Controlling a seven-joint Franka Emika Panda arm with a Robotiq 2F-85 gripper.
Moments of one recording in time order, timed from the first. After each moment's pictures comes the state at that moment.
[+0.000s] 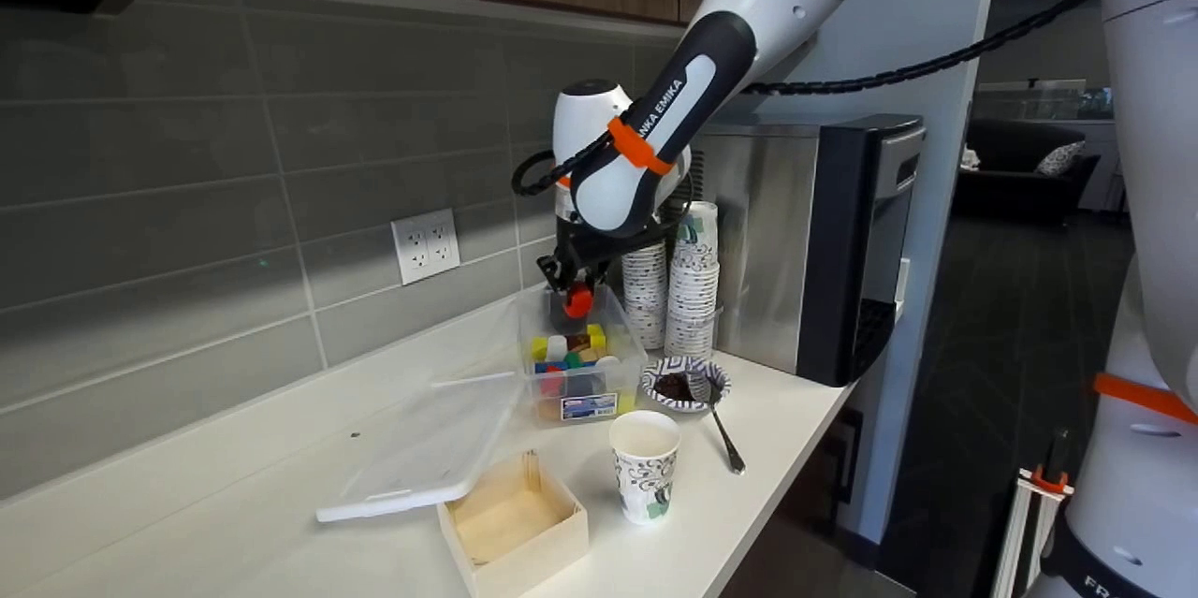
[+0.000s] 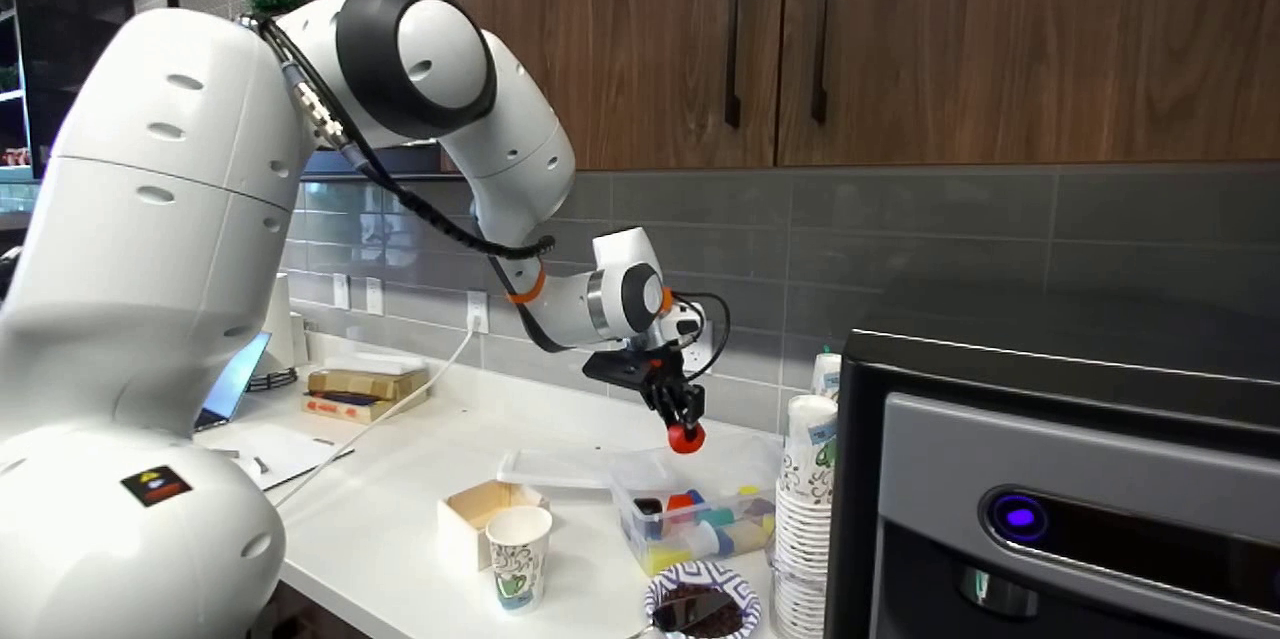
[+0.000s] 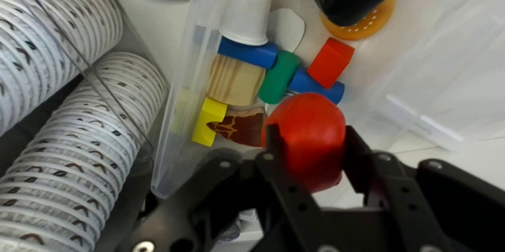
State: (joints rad) arm 0.07 0.27 -0.08 -2.10 -0.36 2.69 0.53
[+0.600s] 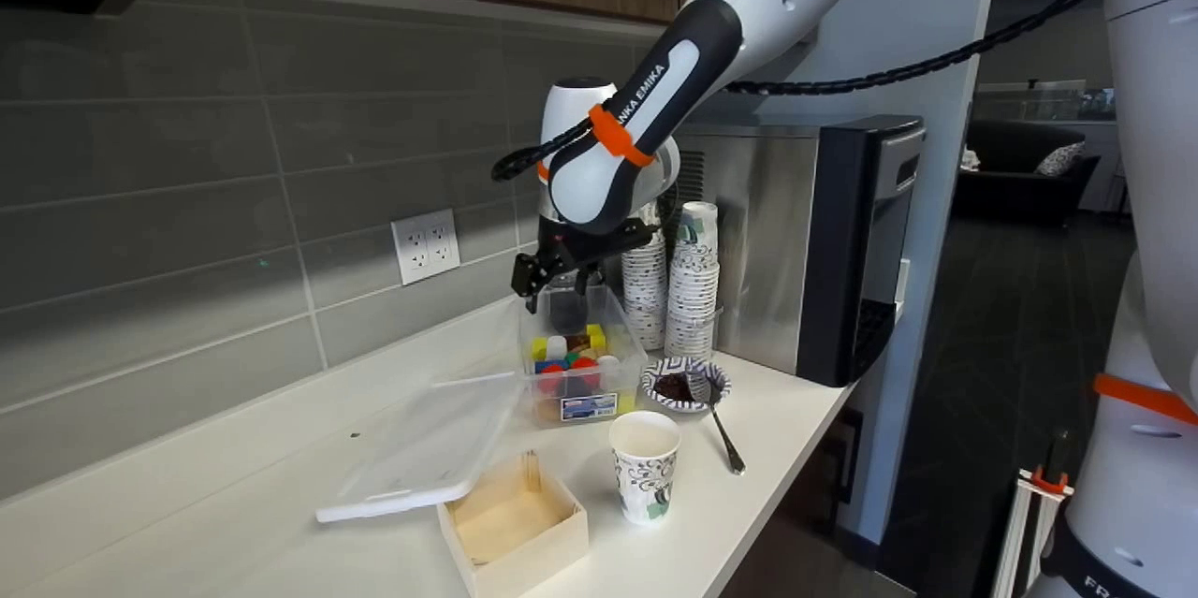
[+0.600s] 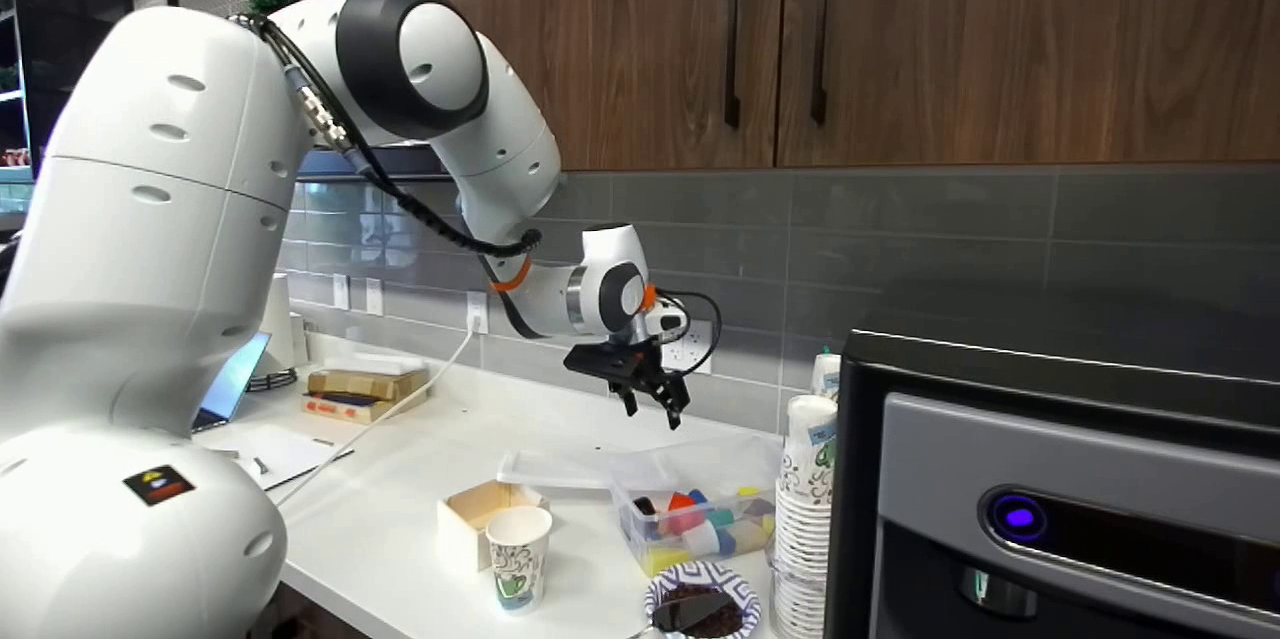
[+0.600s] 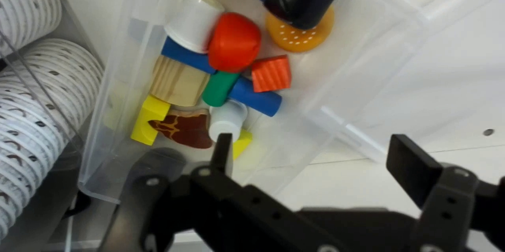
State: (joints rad) arm 0.08 0.26 -0.02 -2.11 -0.20 2.70 0.32
